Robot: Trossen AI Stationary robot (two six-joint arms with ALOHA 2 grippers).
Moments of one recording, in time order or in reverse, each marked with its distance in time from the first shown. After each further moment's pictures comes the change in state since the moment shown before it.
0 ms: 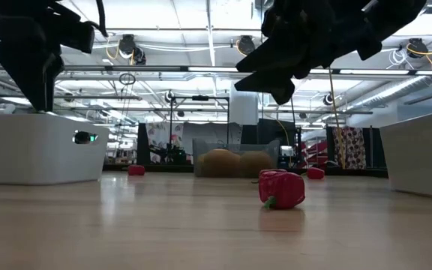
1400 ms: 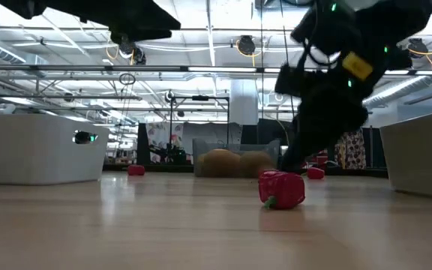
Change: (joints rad) left arm 0.098 -0.035 -0.299 1.682 -0.468 0.851; right arm 0.112 0.139 0.000 -0.370 0.300 0.034
